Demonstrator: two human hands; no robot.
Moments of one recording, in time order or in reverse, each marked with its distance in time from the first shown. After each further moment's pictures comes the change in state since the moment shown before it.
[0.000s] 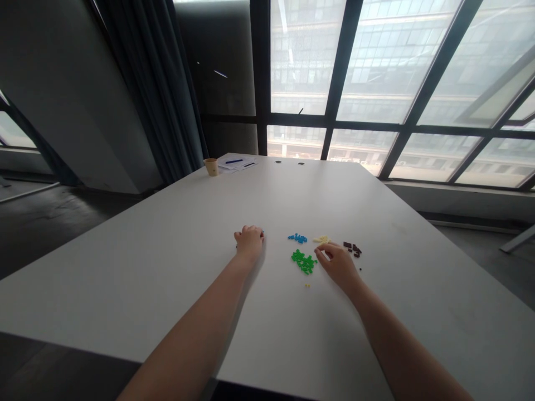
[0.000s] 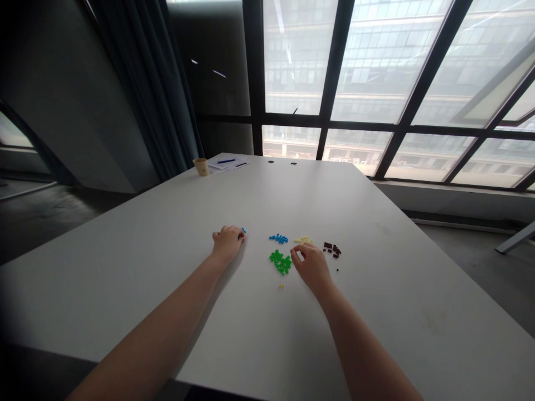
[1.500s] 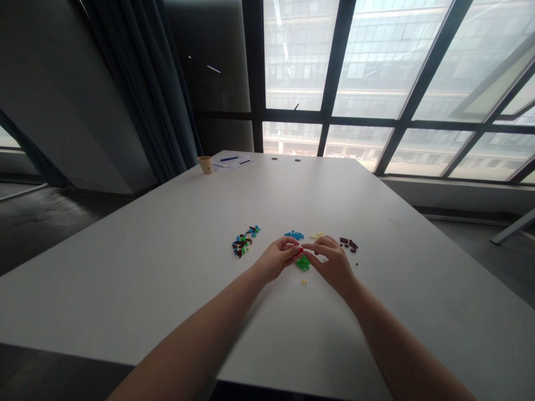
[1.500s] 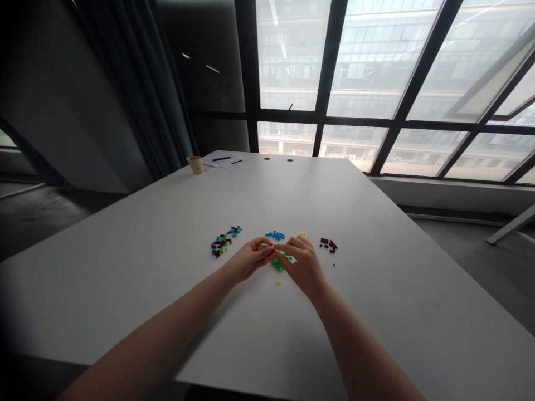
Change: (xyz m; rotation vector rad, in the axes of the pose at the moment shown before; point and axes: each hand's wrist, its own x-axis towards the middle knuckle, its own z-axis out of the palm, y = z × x) left_hand -0.048 0.074 -0.017 -1.753 -0.641 -0.229; right_hand -0.007 -0.025 -0.009 0.103 0.126 -0.330
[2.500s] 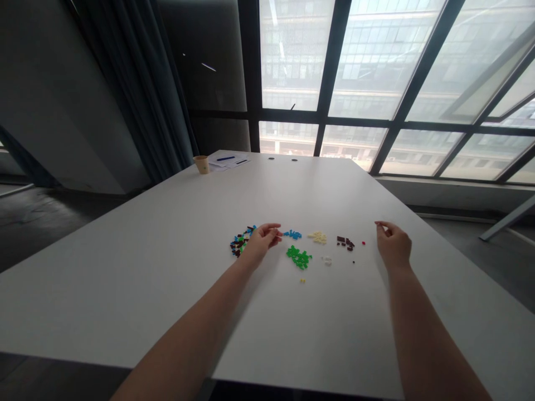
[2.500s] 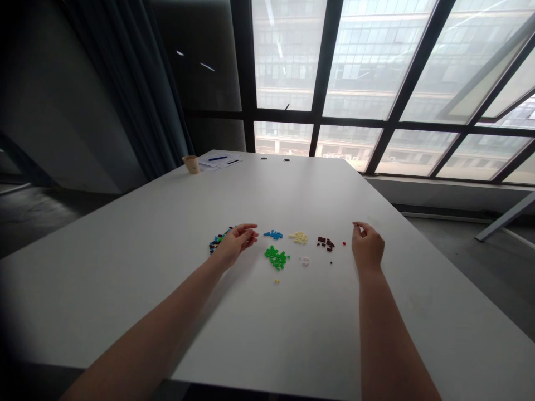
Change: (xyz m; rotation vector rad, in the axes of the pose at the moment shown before) left_hand 0.010 0.023 -0.029 0.340 0.297 0.203; right_hand -0.012 0.101 -0.088 -0.511 0.371 0.797
